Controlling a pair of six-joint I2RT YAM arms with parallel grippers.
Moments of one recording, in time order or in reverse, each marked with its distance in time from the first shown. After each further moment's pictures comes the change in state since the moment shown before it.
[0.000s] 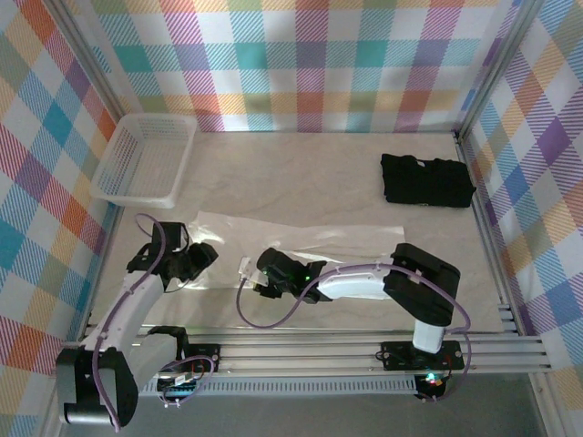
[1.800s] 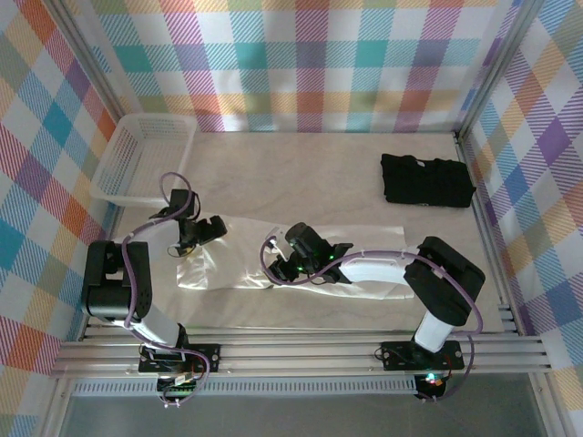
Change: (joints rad) left arm -0.006 0.627 0.264 0.226 -0.169 0.280; right arm -0.221 -0.095 -0.091 0.020 -0.312 0.457
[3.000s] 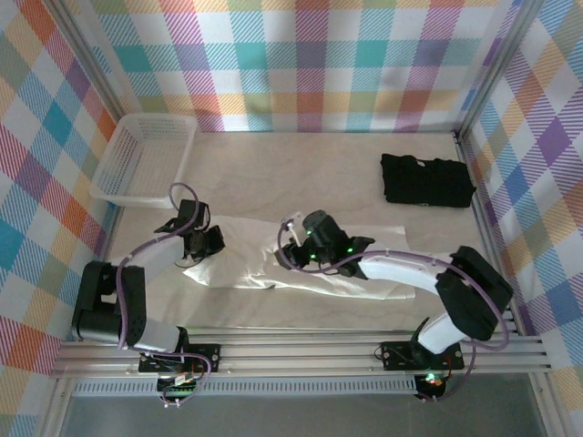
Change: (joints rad) left arm -0.104 -0.181 -0.095 -0.019 0.034 -0.069; right arm -0.105 -0.192 -0.039 -0.048 0.044 0.045
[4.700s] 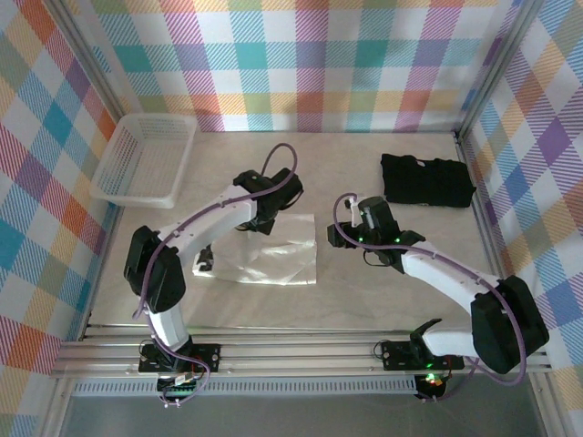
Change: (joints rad) left arm -0.594 0.398 0.893 -0.892 -0.644 0.126; right arm -0.327 -0.216 -0.127 -0.180 0.039 0.126
